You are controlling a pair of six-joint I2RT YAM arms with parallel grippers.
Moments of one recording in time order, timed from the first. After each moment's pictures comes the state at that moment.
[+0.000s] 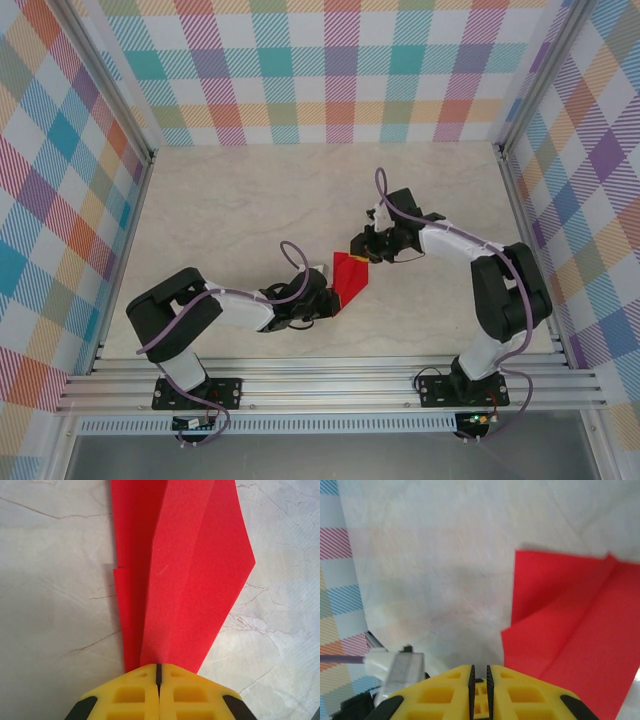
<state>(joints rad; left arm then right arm) -0.94 1.69 0.62 0.28 0.04 -0.97 0.42 1.71 1.04 -0.41 -0.68 0.61</state>
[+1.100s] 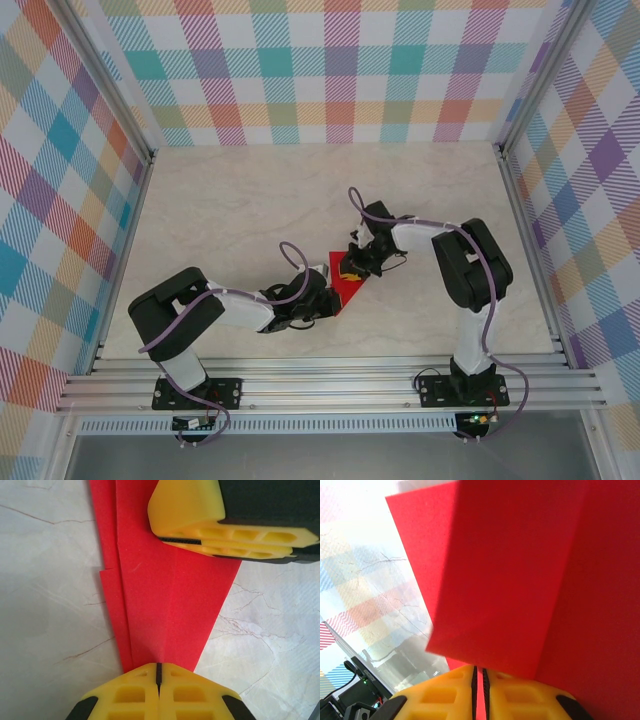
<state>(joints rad) -0.94 1.70 0.60 0.33 0.04 -0.98 0.48 1.97 1.16 -0.50 -0.66 0.59</state>
